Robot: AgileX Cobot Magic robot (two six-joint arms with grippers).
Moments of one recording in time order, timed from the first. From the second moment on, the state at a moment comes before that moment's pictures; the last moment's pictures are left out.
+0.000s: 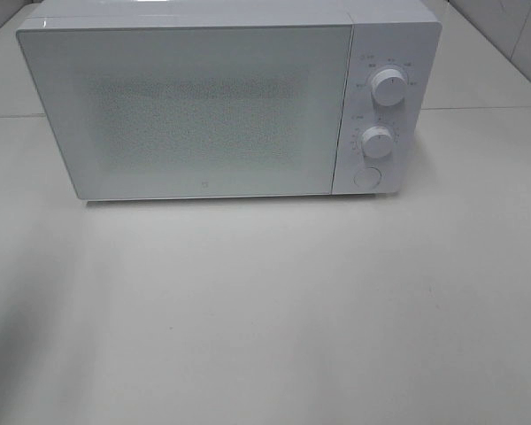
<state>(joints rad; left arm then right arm) -0.07 1.07 -0.81 -0.21 1.10 0.12 -0.03 0.00 -0.49 -0.05 0.97 0.04</state>
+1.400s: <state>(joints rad) -0.07 0.01 -0.52 -0.21 1.07 0.12 -0.03 0.00 -0.49 -0.05 0.97 0.04</state>
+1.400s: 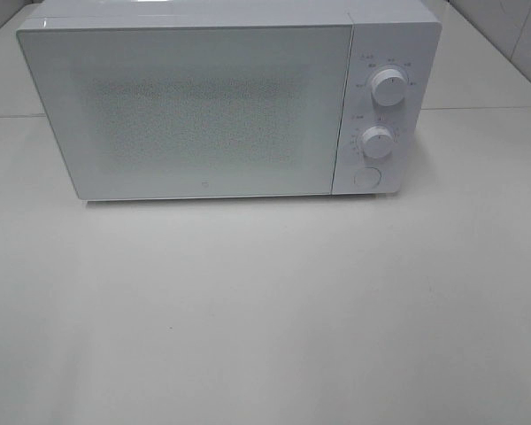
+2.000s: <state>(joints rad) -0.07 0.00 -0.52 -0.21 1.08 0.12 -0.03 0.00 -0.49 -0.05 0.97 0.04</state>
